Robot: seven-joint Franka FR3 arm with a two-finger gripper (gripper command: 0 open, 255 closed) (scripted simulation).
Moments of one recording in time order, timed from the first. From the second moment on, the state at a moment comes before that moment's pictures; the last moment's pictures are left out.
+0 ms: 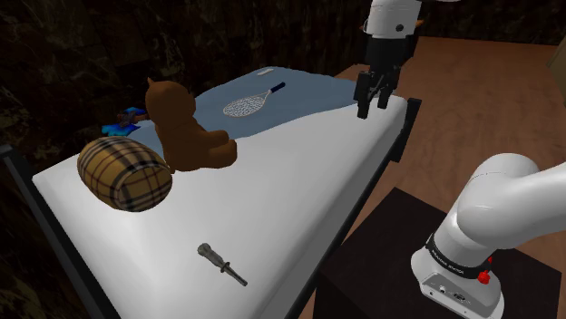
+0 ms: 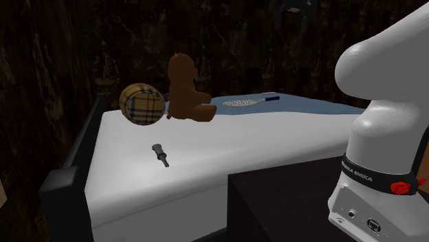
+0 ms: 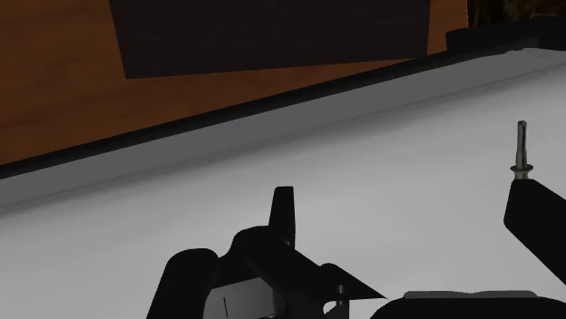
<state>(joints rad) 0.01 -0.79 0.03 -2.33 0.11 1.49 0.05</state>
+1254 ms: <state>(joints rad) 0.09 -0.44 0.34 -2.44 0.24 1.98 0.31</state>
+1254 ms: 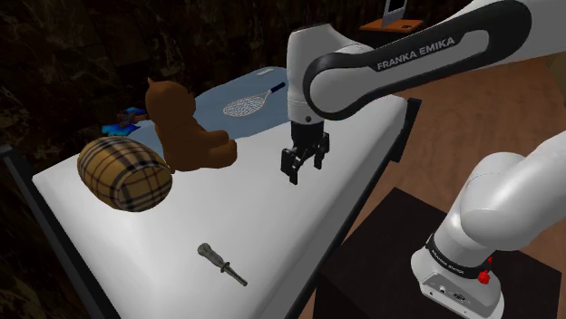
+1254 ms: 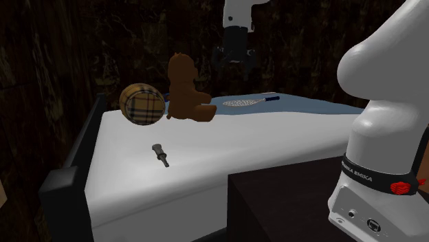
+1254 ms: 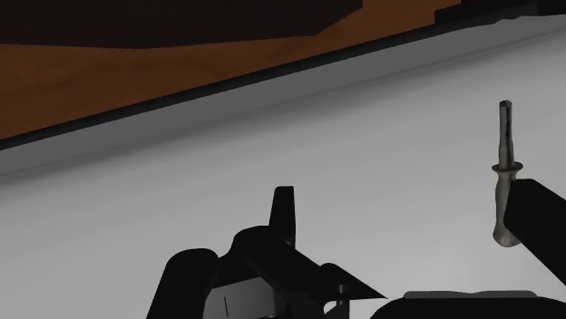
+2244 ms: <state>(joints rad) 0.13 0.13 0.52 -2.23 0.01 2.31 0.66</state>
